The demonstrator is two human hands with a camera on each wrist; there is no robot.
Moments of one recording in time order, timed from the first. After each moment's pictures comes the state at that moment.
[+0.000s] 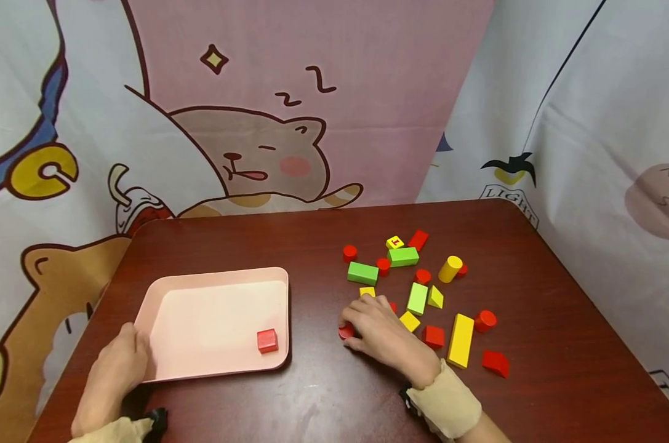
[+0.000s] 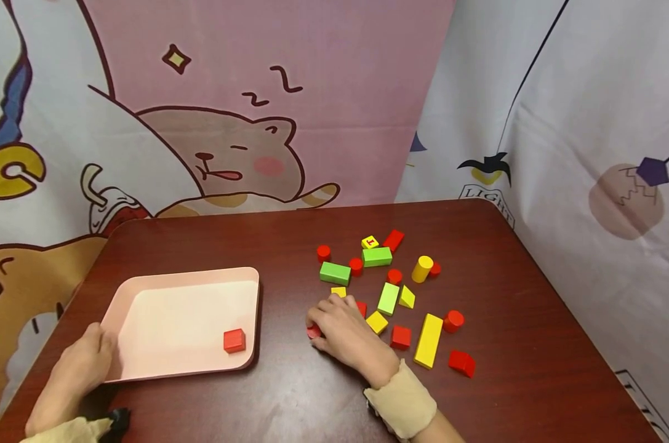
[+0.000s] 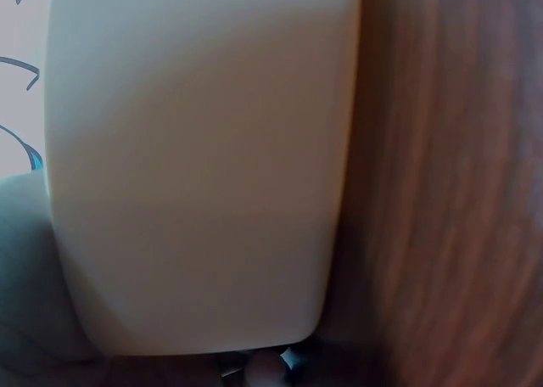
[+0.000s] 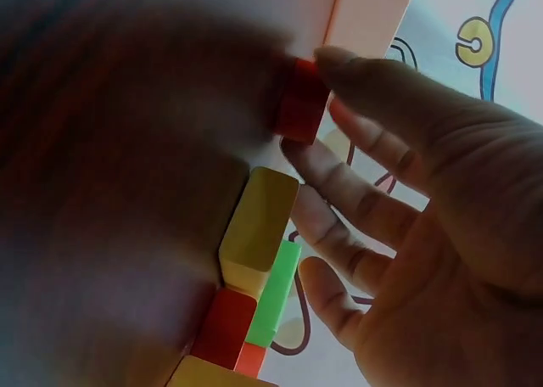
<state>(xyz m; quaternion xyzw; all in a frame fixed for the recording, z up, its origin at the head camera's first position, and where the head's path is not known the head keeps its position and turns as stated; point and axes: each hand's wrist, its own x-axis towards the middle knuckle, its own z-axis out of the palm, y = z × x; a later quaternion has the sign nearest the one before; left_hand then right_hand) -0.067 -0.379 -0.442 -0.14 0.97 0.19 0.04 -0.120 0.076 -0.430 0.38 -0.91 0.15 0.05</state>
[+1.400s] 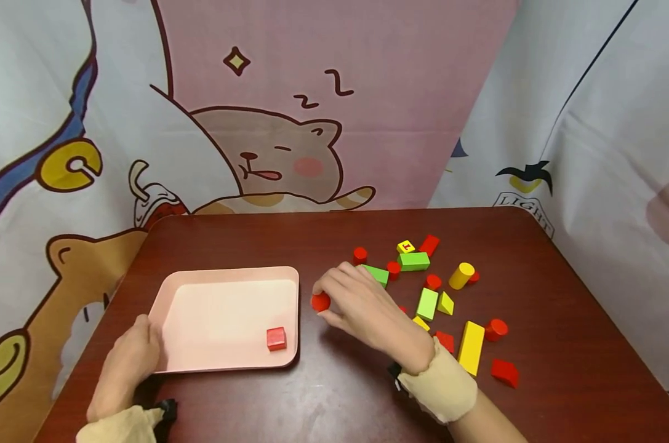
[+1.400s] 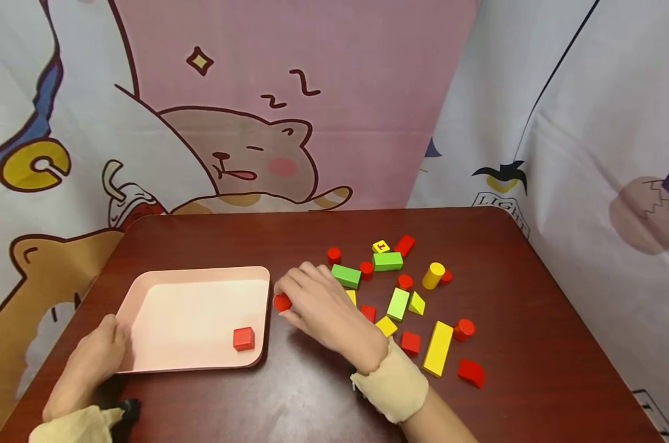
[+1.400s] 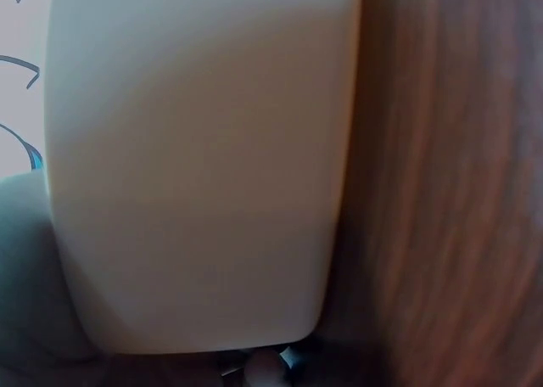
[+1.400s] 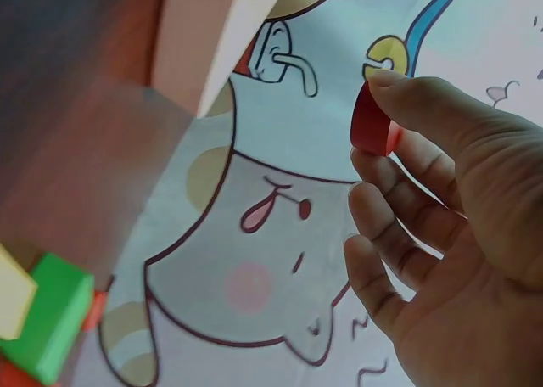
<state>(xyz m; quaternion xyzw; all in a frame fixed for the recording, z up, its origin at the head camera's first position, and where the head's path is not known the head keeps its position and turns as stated) -0.064 -0.378 -0.439 -0.14 0.97 0.21 0.05 -0.134 0.032 -0.356 0.45 -0.86 0.17 0.16</state>
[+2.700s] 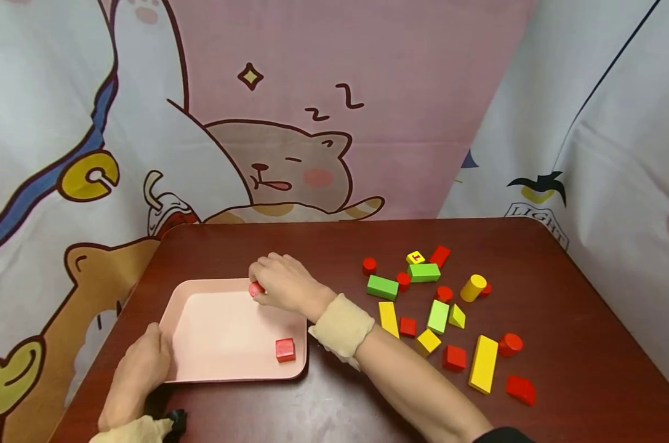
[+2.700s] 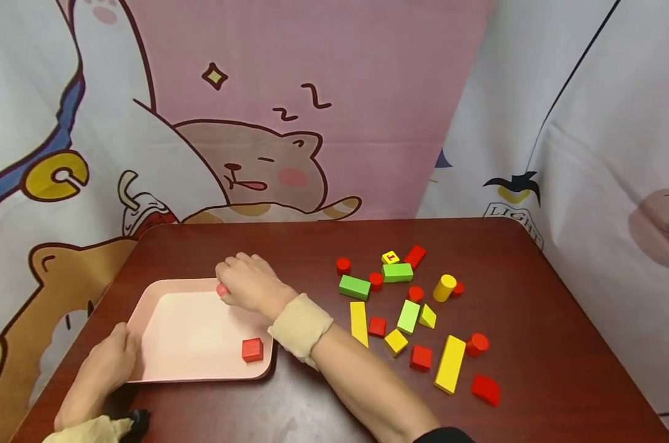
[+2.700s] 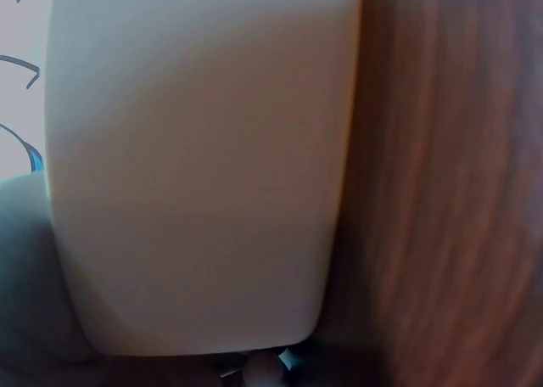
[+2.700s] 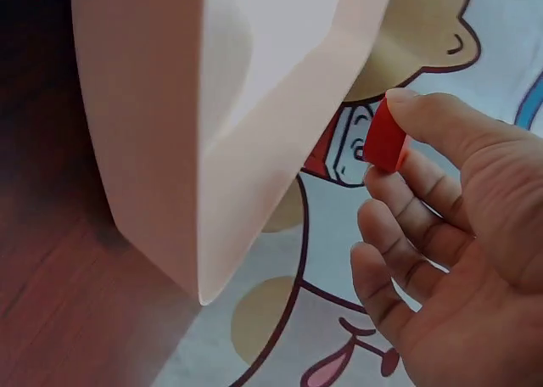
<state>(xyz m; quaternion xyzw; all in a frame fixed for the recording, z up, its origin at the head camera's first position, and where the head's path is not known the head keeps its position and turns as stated) -0.063 -0.374 -0.441 -0.14 0.97 0.21 0.01 -0.203 -0.110 -0.374 0.45 -0.89 0.08 0.06</state>
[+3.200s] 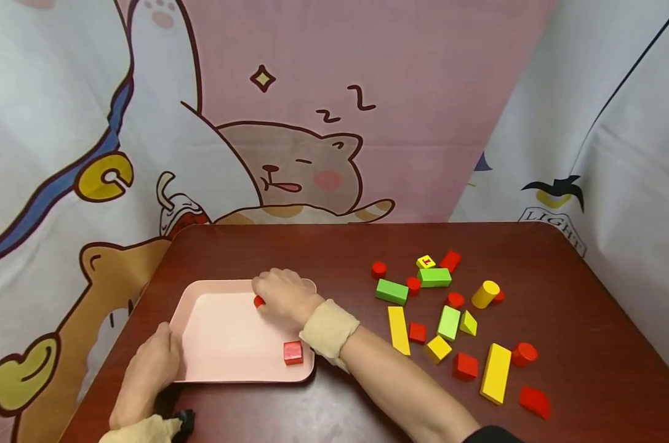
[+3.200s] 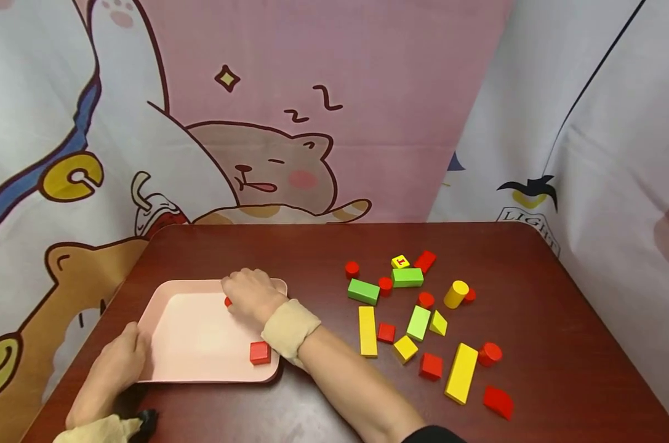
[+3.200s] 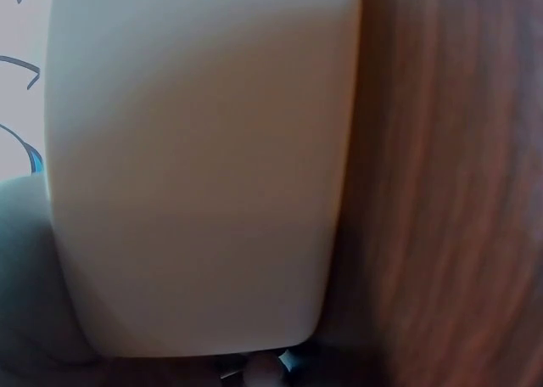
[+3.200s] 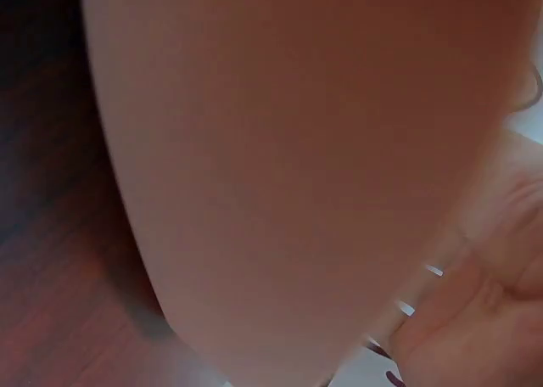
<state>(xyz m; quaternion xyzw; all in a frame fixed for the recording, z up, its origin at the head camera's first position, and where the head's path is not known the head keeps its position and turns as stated) -0.063 -0.375 -0.441 -0.15 0.97 0.21 0.02 -0.209 -0.140 -0.408 0.45 -0.89 0.04 0.00</state>
